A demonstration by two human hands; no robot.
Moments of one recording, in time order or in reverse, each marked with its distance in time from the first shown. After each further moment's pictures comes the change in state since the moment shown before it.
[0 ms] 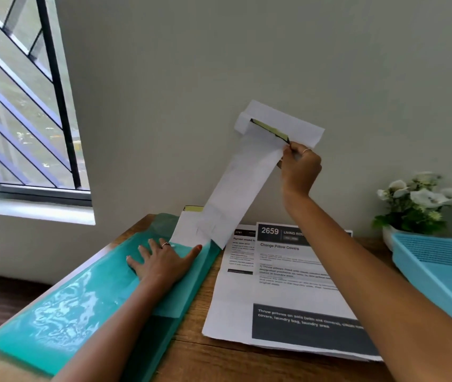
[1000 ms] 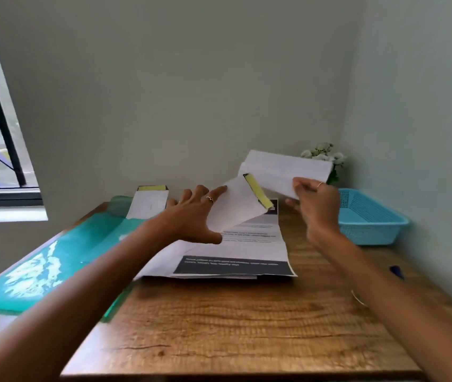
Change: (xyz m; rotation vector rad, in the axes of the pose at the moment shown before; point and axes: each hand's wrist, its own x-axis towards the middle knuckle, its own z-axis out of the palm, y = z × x) left_hand -0.139 0.097 -0.067 0.217 0.022 0.909; right_hand -0.084 -0.024 -0.225 -0.049 -0.028 0.298
